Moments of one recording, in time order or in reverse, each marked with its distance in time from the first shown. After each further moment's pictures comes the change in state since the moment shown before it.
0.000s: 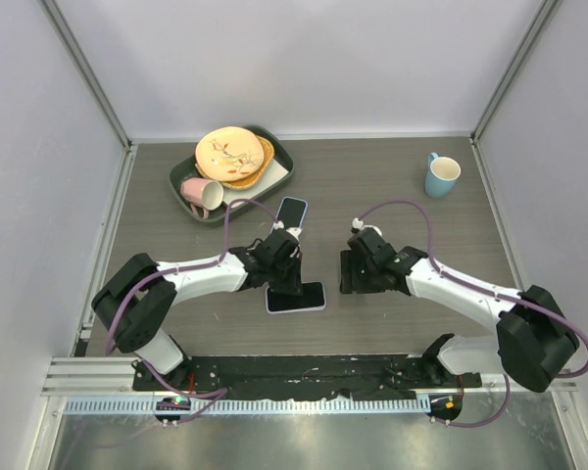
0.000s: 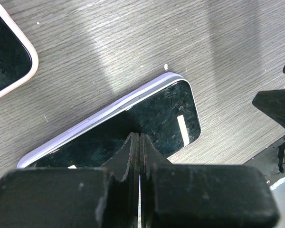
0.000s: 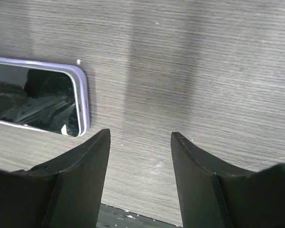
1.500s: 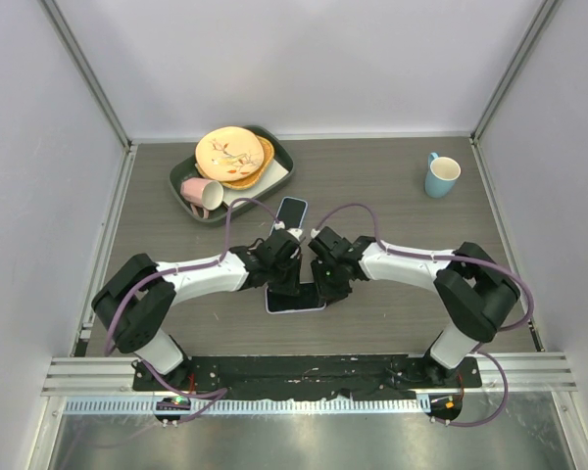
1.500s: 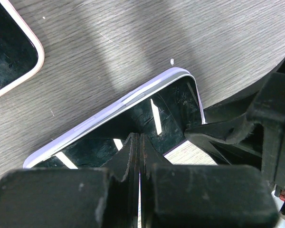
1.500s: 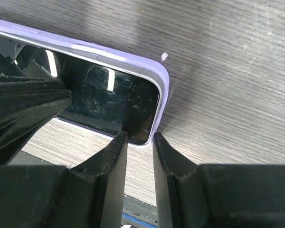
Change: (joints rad) left arm -0.004 -0.002 0.017 -0.049 -0.021 0.026; right arm 0.127 0.375 0.199 -0.015 -0.186 0.011
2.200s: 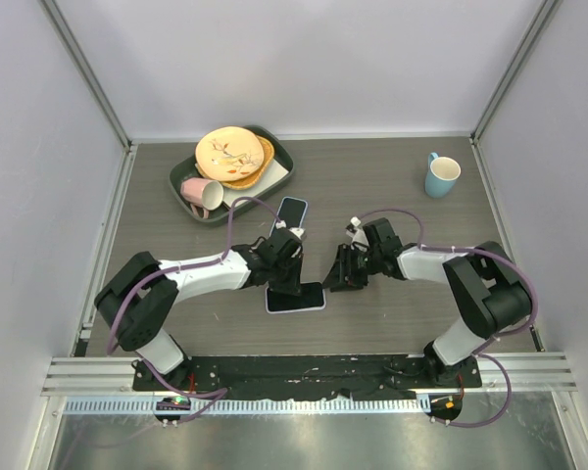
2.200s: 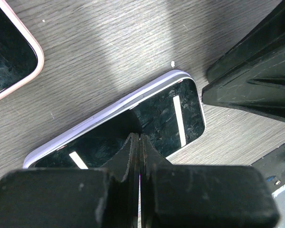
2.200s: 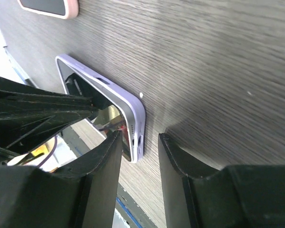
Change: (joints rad) left arm 0.000 0.019 0.023 -0.019 -0.002 0.002; right arm -0.383 -0.095 -0.304 0.508 -0.497 -0.004
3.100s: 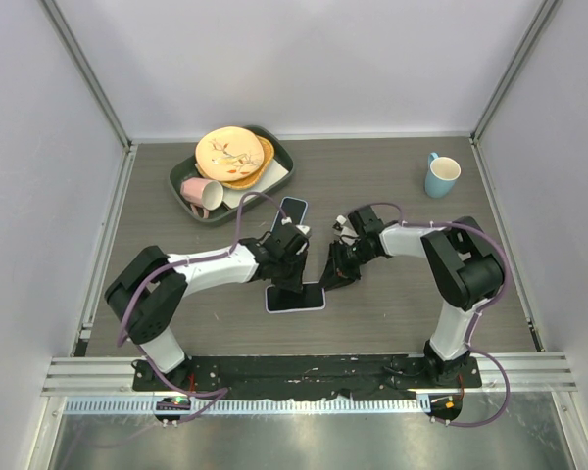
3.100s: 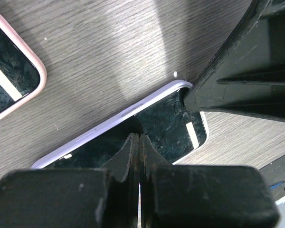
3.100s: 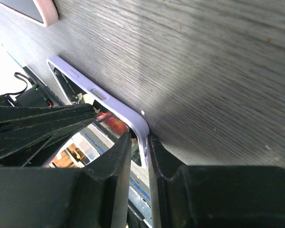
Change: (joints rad) left arm 0.000 0.059 0.081 -0.068 -0.013 0.040; right arm 0.008 0.261 0.252 -0.256 -0.099 -0.056
